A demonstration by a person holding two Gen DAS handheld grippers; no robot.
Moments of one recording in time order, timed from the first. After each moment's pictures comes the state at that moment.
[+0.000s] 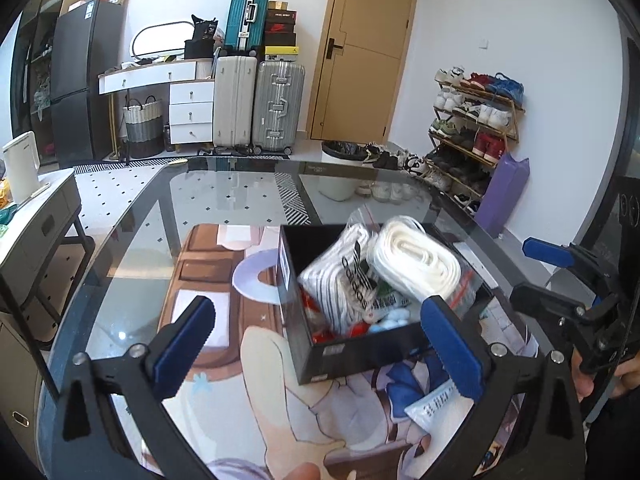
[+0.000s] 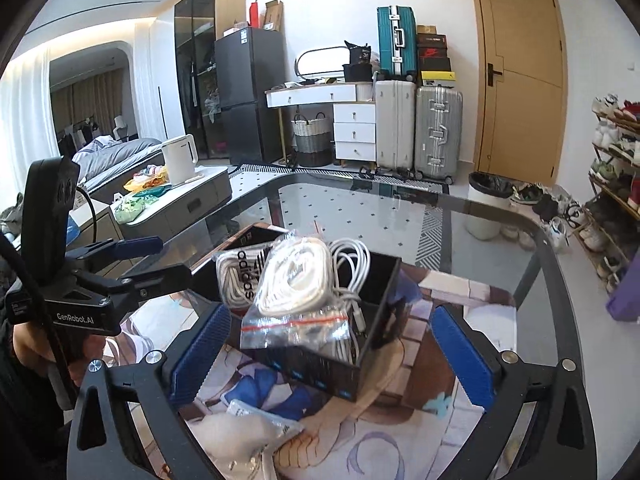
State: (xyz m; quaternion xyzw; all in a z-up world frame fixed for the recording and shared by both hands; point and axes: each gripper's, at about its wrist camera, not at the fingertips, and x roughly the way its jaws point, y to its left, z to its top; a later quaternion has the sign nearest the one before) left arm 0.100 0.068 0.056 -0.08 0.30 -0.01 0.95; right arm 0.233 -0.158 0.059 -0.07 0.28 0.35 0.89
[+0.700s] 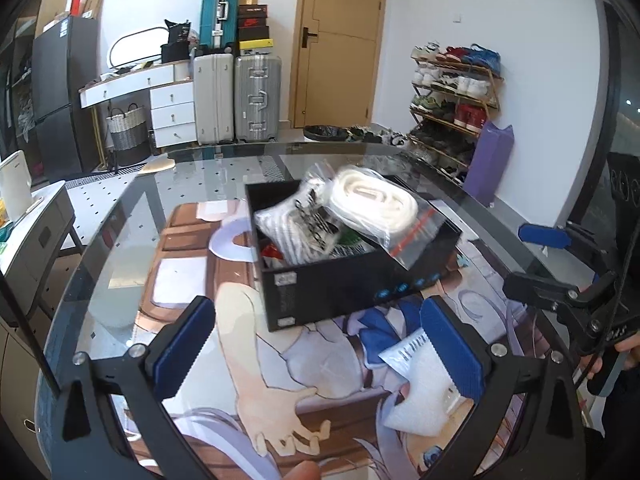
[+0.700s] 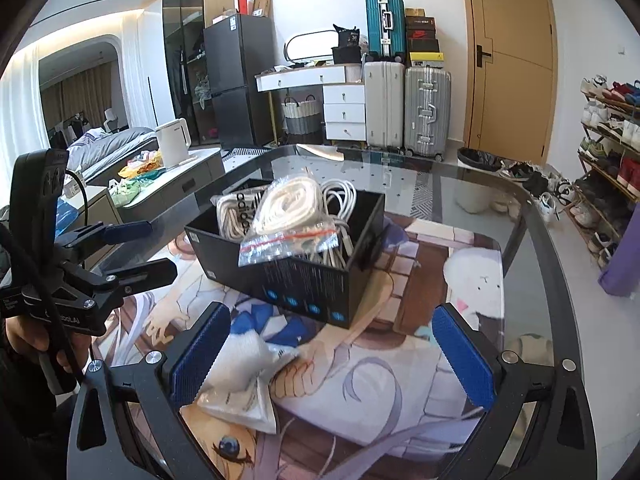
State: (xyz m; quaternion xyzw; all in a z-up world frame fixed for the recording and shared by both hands) left arm 0.071 0.033 0.042 -0.04 0.32 -0.04 0.95; right arm 0.197 -0.184 0.039 -0.08 0.31 0.33 0.89
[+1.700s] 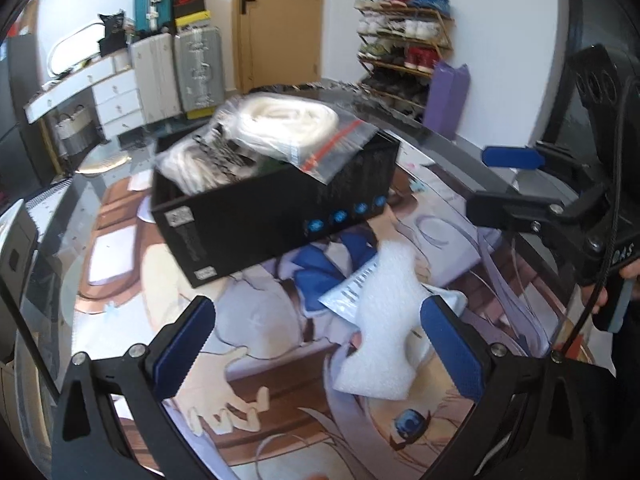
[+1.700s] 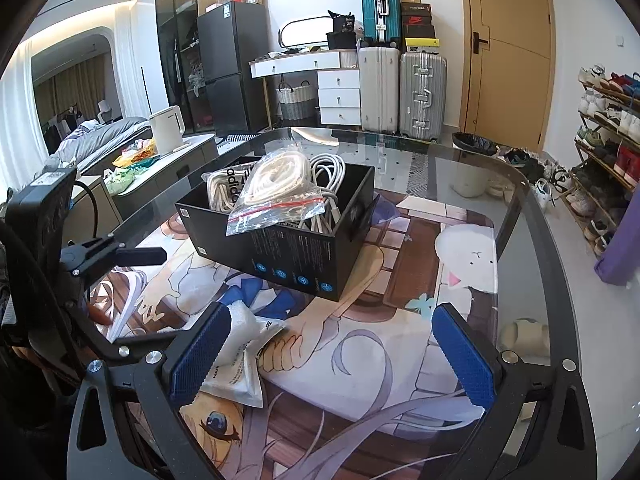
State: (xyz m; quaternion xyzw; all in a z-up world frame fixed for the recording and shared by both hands) left arm 0.069 -0.008 0.013 0.02 0.39 -0.12 0.91; right arm 0.194 -0.191 0.028 -0.08 0.33 0.32 0.88
